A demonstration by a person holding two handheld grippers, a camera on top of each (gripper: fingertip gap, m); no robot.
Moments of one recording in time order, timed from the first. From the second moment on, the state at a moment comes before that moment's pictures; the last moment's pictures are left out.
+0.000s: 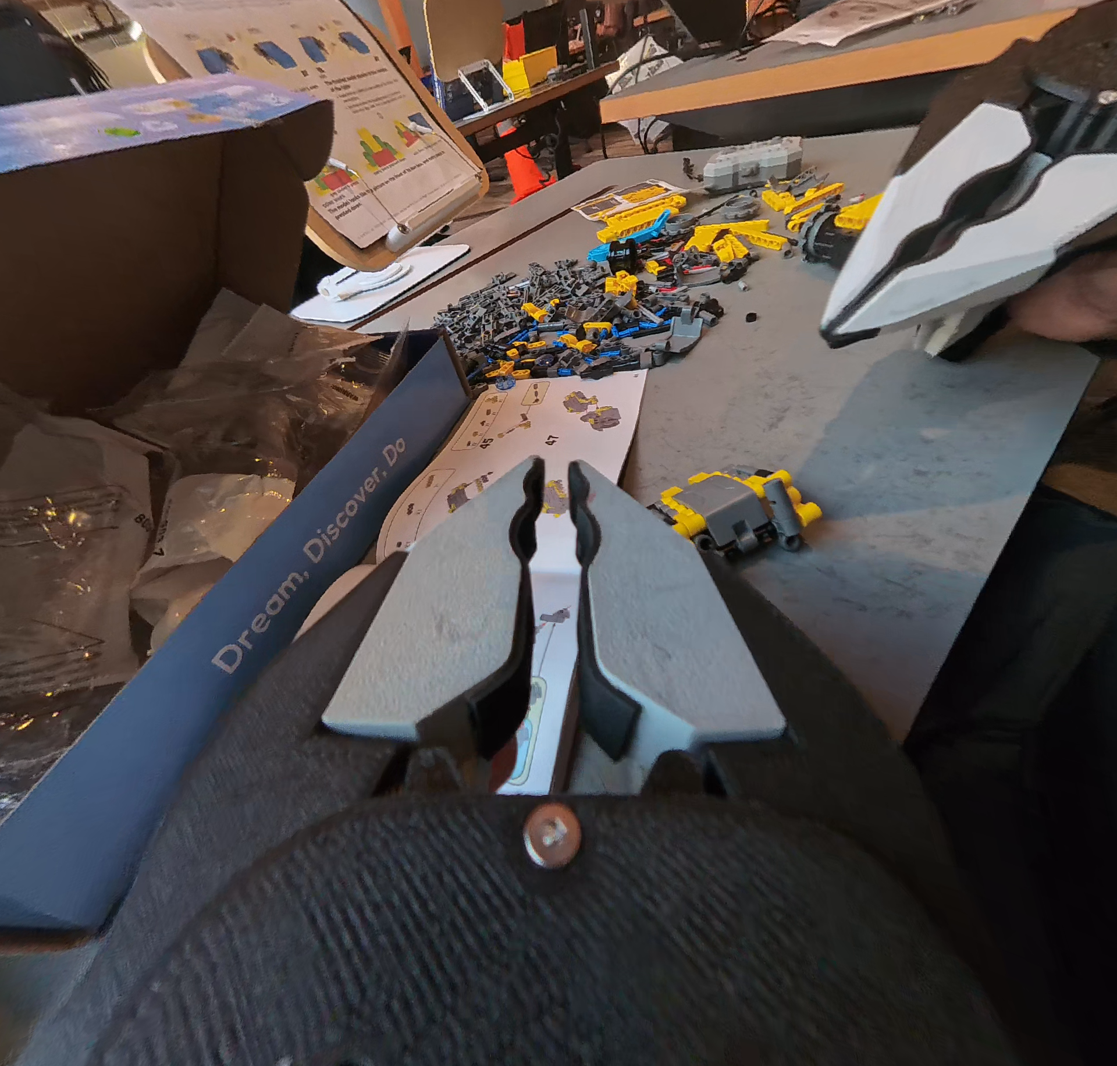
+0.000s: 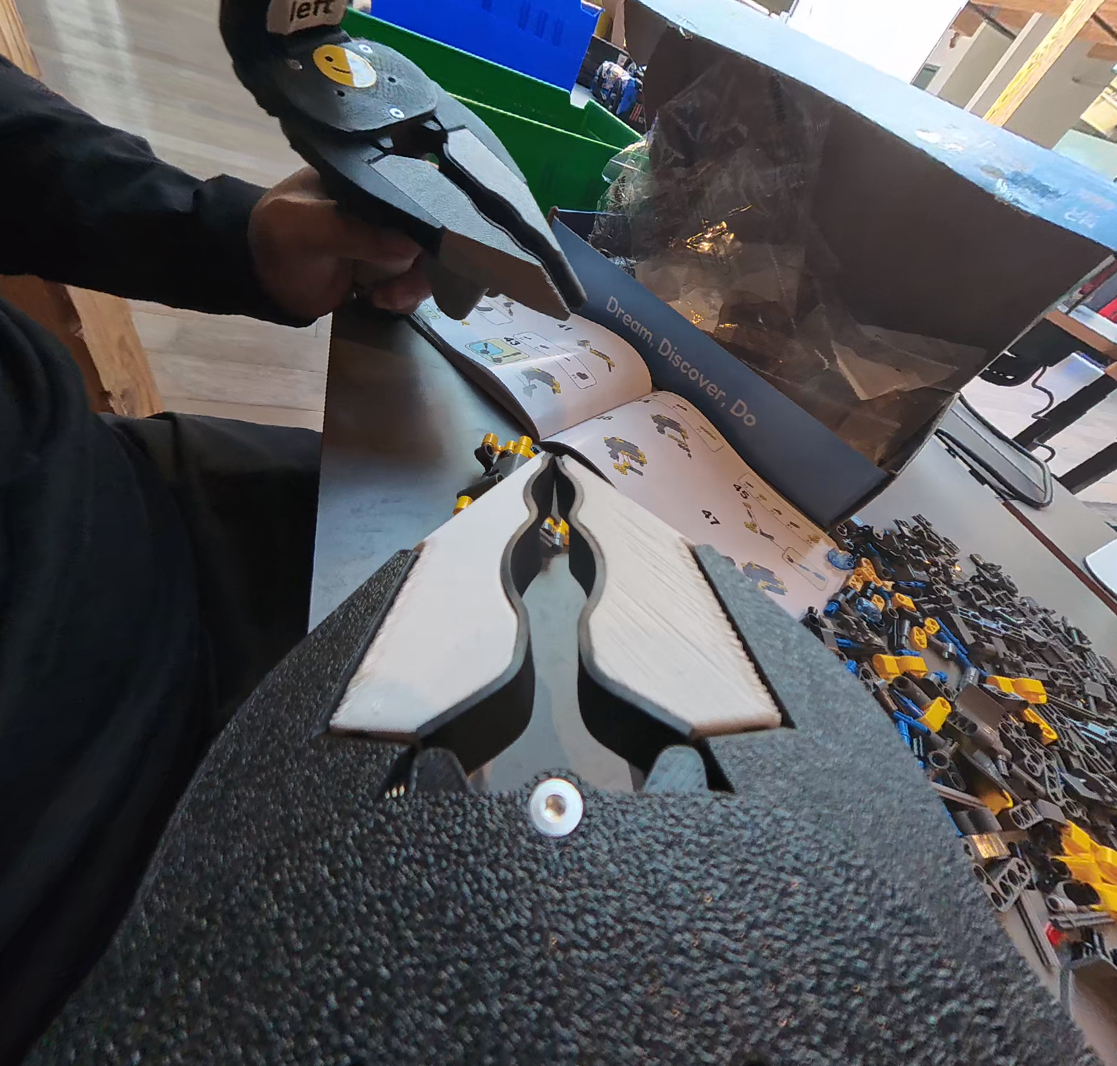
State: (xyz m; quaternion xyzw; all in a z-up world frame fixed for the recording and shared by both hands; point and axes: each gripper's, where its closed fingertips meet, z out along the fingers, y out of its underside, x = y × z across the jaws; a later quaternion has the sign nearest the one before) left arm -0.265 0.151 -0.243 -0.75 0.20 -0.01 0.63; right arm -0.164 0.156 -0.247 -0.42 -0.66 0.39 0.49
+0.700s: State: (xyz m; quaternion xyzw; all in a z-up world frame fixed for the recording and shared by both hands) left arm -0.255 0.149 -0.249 -0.76 0.22 -0.06 0.61; right arm -0.160 0.169 -0.241 -0.45 -0.63 0.39 0.50
